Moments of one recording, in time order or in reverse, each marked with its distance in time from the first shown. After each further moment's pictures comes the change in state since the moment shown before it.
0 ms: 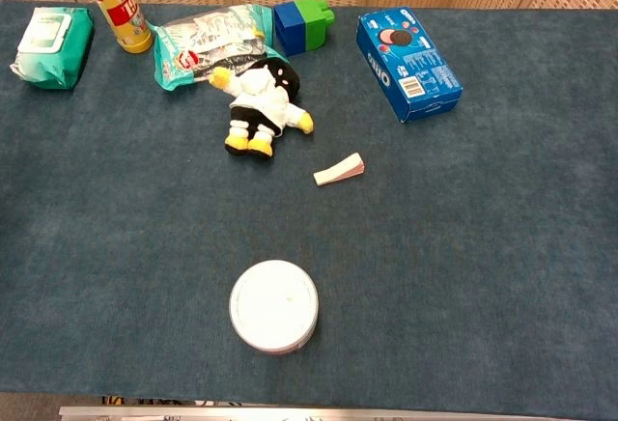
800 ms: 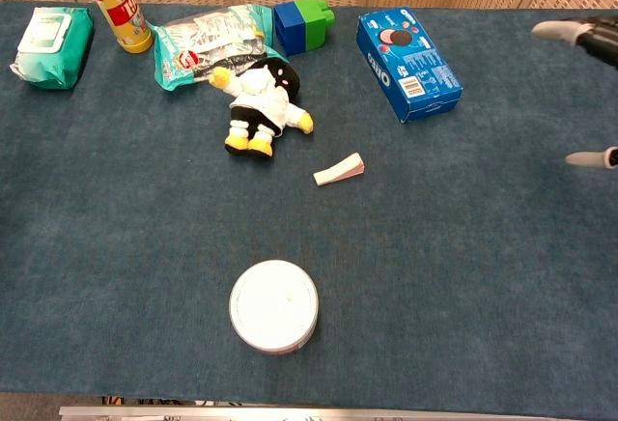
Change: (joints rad) left arm 0.010 -0.002 0.005 0.014 0.009 0.014 -0.020; right arm 0.208 -0.028 0.045 -0.095 -0.024 -0.273 -0.028
